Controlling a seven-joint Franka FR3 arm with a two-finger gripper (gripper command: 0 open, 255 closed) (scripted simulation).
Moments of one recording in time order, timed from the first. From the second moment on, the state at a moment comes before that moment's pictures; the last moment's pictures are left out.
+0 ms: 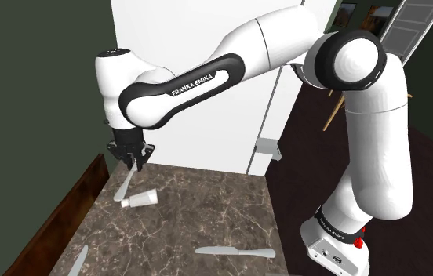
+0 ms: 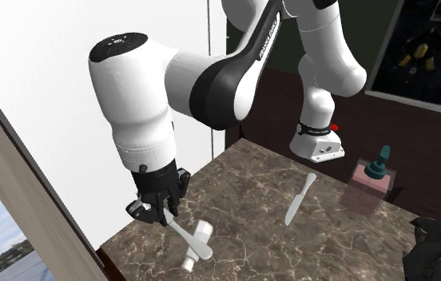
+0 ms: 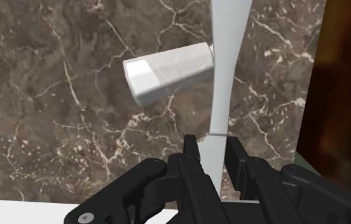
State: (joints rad) arm 0.24 0.54 0.50 -1.61 -0.27 2.06 1.62
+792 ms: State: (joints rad) arm 0.23 0.48 0.51 -1.53 -0.24 1.93 1.60
